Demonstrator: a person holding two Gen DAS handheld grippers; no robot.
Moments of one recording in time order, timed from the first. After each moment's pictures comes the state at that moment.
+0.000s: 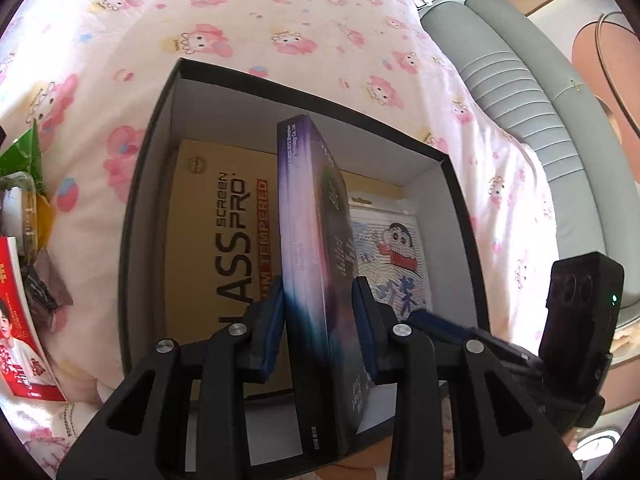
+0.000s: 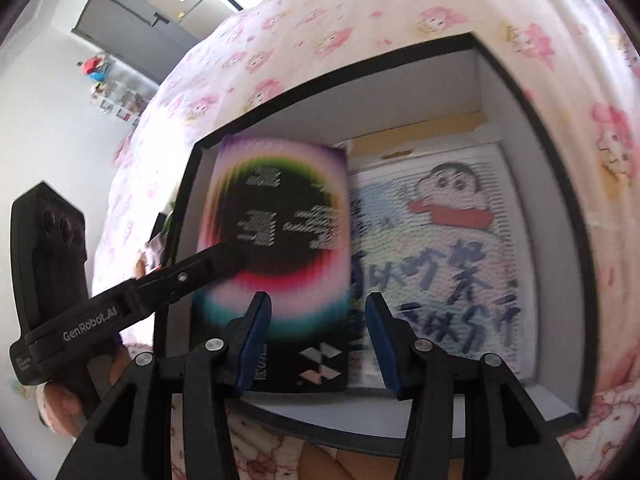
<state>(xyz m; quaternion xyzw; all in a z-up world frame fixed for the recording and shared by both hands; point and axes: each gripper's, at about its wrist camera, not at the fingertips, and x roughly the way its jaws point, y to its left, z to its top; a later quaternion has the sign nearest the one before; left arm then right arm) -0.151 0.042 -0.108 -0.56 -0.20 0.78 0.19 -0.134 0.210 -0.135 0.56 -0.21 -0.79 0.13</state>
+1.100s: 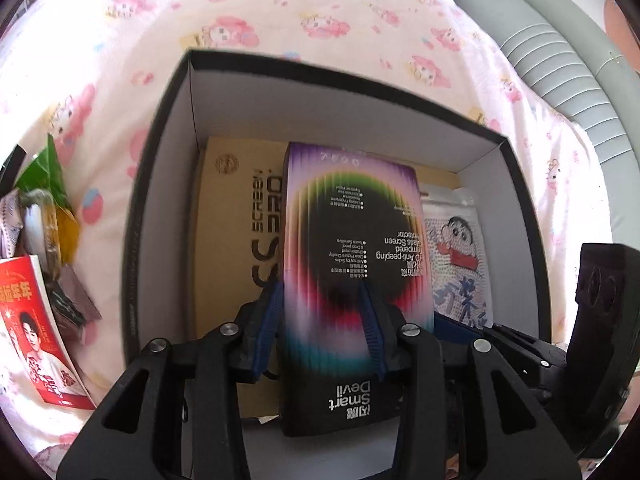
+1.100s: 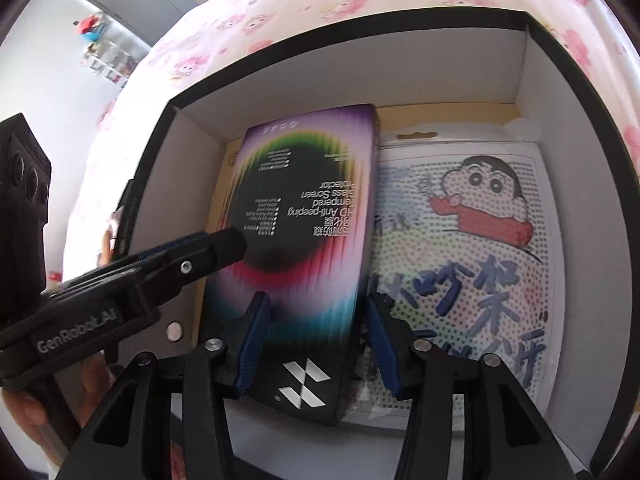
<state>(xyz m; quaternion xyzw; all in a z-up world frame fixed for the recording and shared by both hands) -0.148 0.035 -0.117 -0.58 -0.13 0.79 0.12 -0.160 0.188 -0.166 0.59 -0.16 -0.77 0.16</state>
